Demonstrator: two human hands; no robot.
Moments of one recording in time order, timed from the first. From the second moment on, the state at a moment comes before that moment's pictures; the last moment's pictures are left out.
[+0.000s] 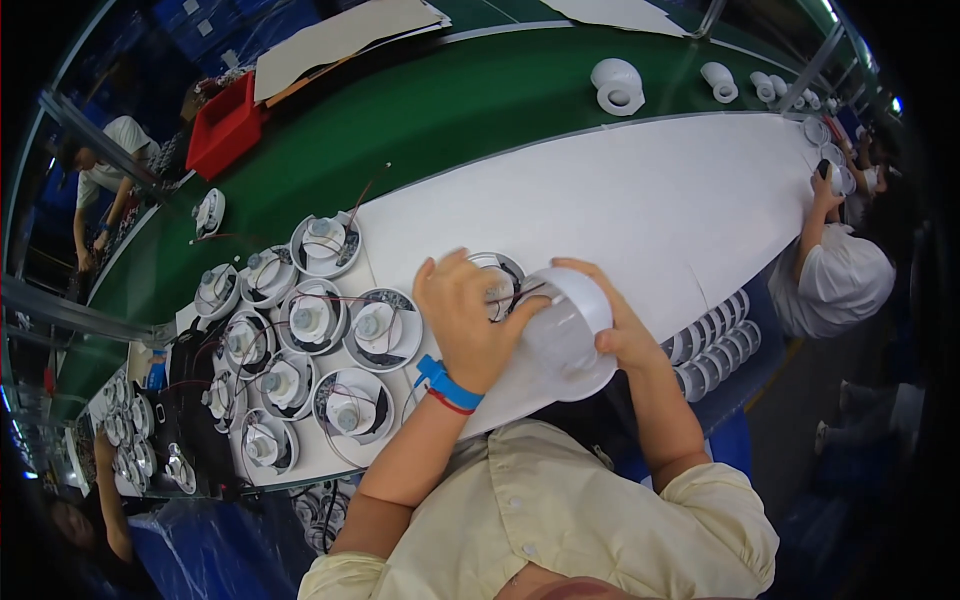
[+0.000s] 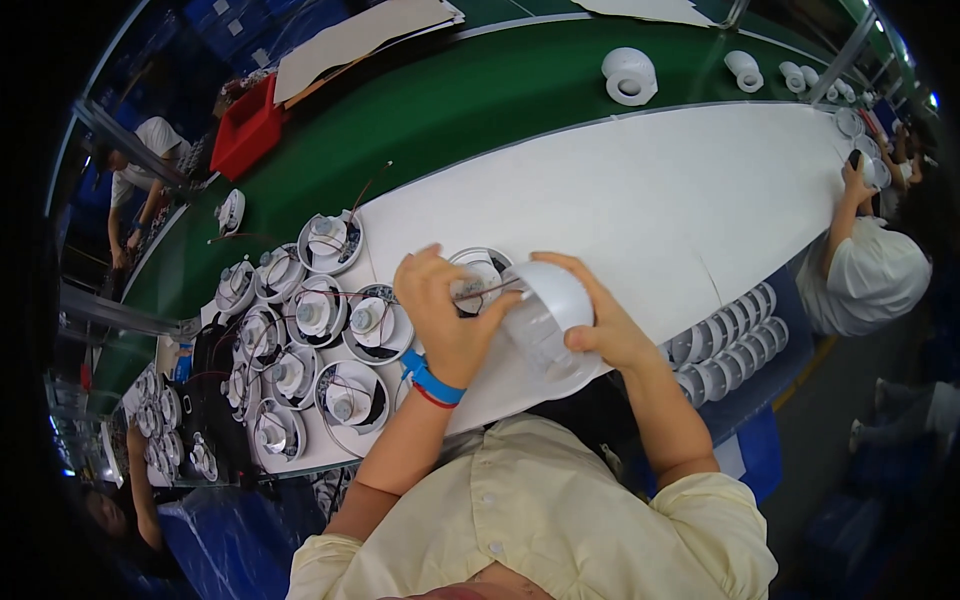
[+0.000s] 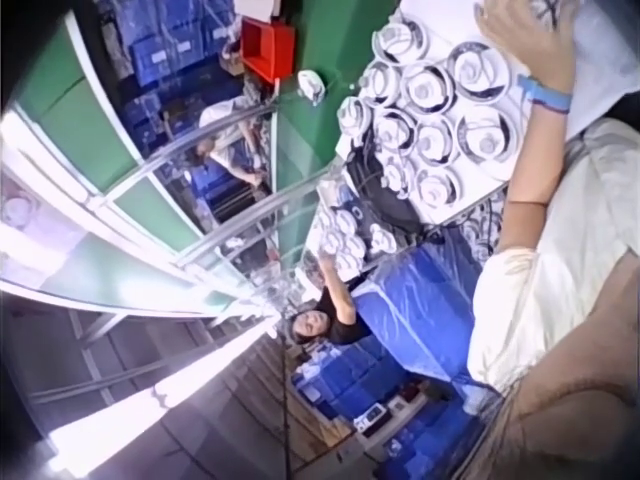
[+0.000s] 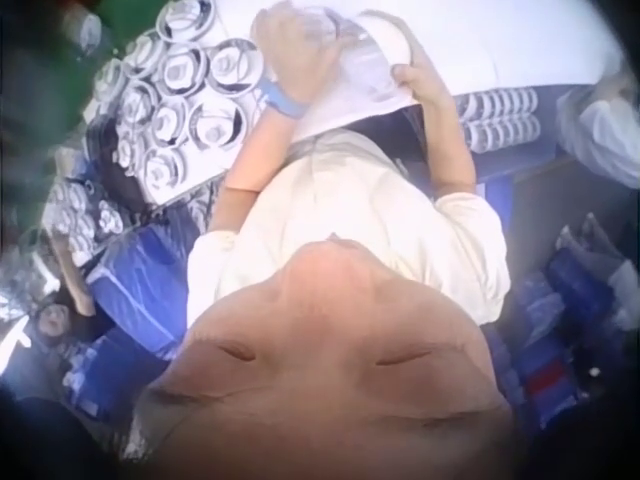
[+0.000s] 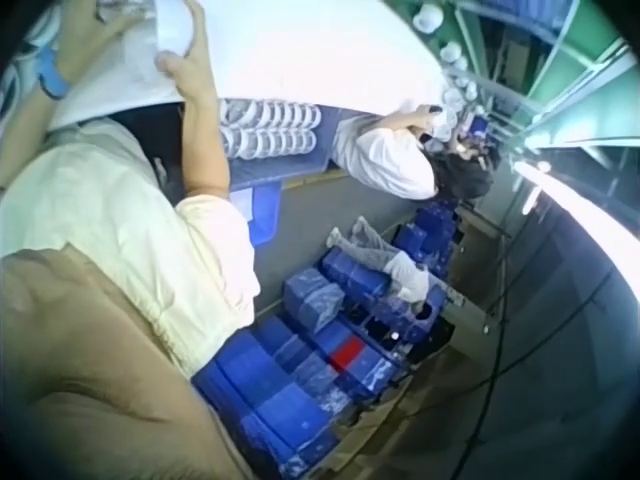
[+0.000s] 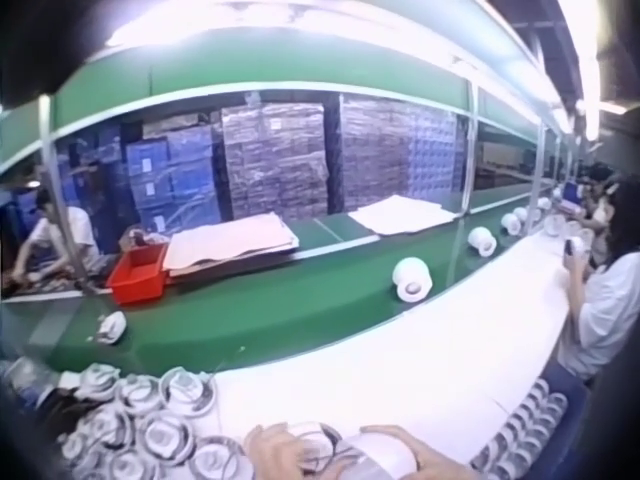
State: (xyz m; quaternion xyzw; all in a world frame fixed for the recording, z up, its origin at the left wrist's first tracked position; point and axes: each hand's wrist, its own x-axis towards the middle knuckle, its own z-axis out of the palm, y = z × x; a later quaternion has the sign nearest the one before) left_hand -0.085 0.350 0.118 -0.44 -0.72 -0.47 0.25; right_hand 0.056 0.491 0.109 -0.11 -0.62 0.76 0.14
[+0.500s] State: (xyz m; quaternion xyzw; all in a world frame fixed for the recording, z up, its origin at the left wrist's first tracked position) left_hand -0.126 0.324 0.077 -0.31 -0.71 -0.54 -0.33; right_hand 0.071 0.499 0.103 -0.22 -0.70 0.63 0.24
